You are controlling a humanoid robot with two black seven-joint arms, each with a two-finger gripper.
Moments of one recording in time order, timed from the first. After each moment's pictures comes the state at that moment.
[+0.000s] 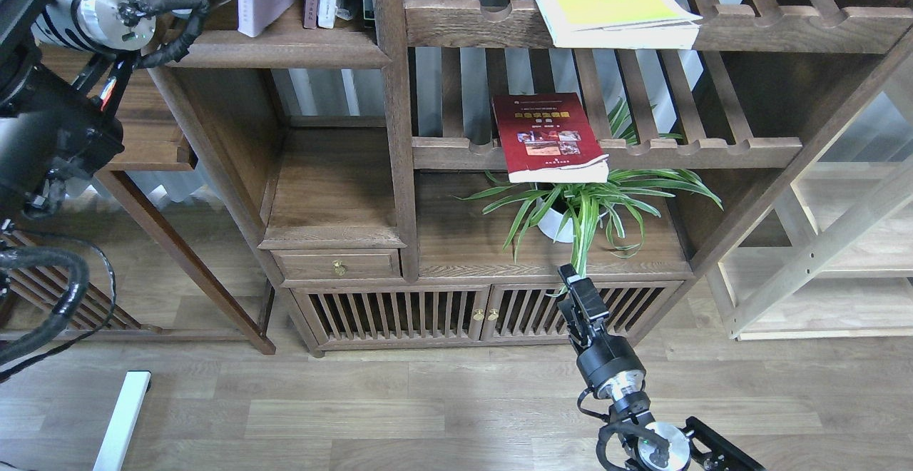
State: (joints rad) left arm -1.15 0.23 -1.06 -0.85 0.59 0.04 0.49; right arm 0.07 -0.01 0.99 0.78 0.22 0.58 0.17
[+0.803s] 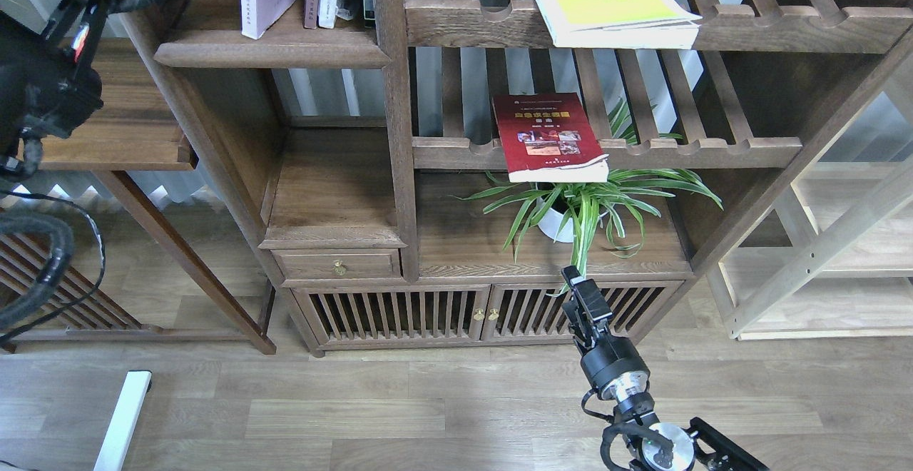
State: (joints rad) left arm -1.24 0.26 -1.08 -0.88 0.58 0.04 0.49; right arm 0.07 -0.01 0.99 0.78 0.22 0.58 0.17
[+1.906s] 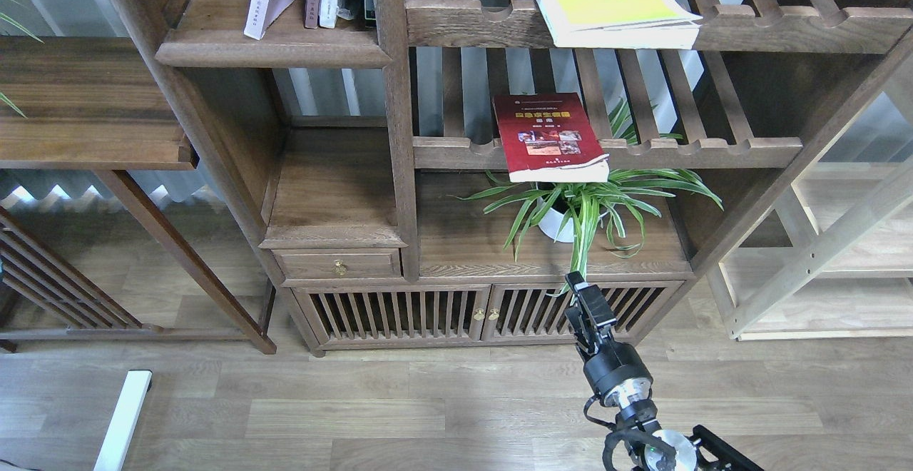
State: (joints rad) left arm -1.12 0.48 -1.19 -1.32 0.50 0.03 0.49; right arm 0.05 -0.02 0.99 0.78 0.24 0.58 0.17
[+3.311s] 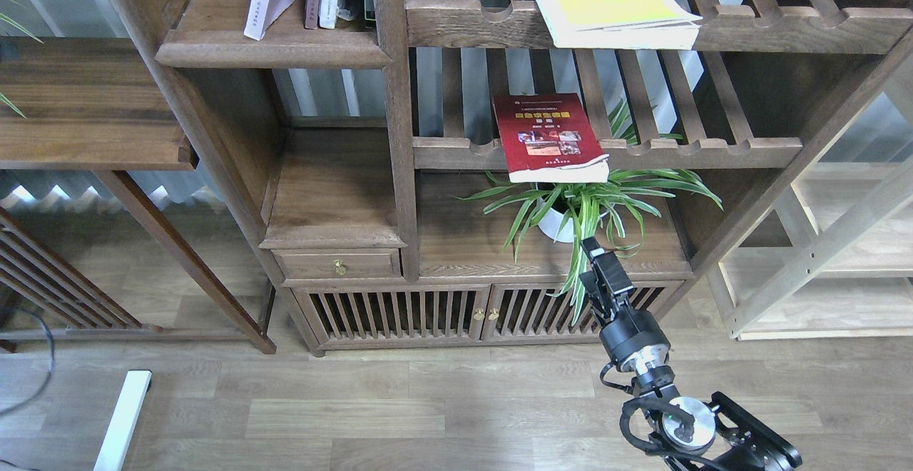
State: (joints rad) left arm -0.74 0.41 -1.45 -1.42 -0.07 -0.49 0.41; right arm 0.11 -0.09 1.00 0.84 0.24 0.58 0.17
